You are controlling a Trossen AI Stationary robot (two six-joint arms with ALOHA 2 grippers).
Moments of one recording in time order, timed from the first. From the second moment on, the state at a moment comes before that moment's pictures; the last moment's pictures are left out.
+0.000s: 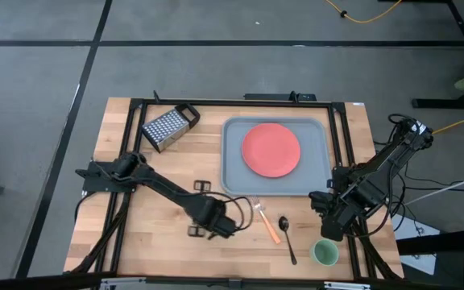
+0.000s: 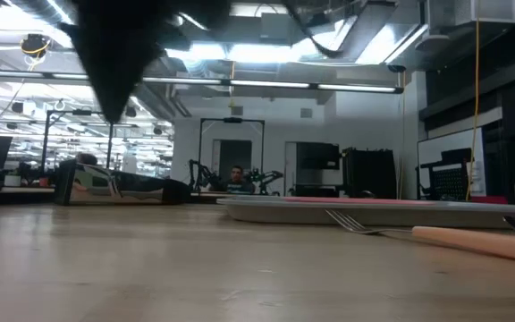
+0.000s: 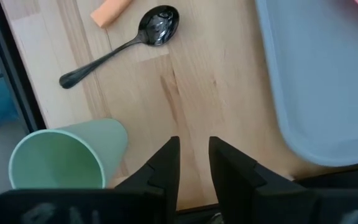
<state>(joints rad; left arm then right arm) -0.45 2.06 1.76 -1.49 -0.23 -0.41 0.80 1.27 1.10 -1.23 0.10 1.06</state>
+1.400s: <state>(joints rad) -0.09 0.32 0.12 0.01 -0.15 0.07 0.76 1.27 1.13 -1.21 0.00 1.14</state>
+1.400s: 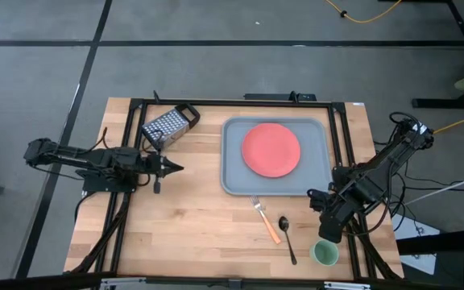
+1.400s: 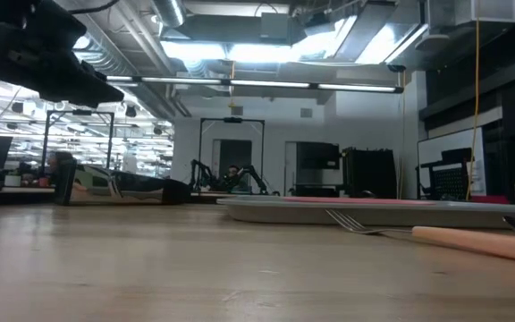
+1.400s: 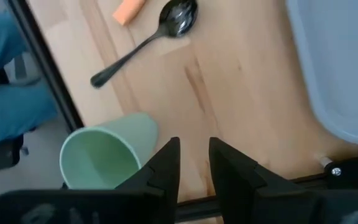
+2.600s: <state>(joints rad) -0.09 0.14 0.02 0.00 -0.19 0.06 0.82 1.27 1.13 -1.11 0.16 1.18</state>
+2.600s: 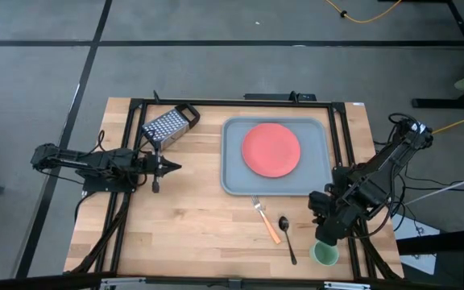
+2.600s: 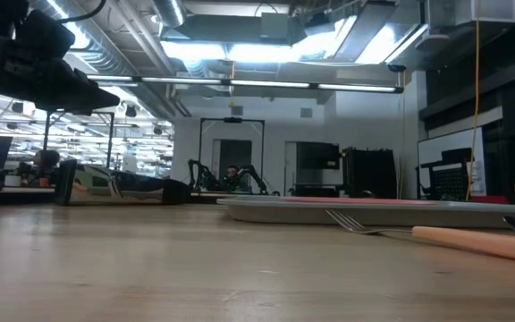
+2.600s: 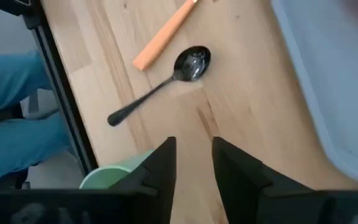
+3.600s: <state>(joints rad) -0.09 0.14 0.02 0.00 -0.19 0.06 1.07 1.41 1.16 -0.75 0.08 1.28</state>
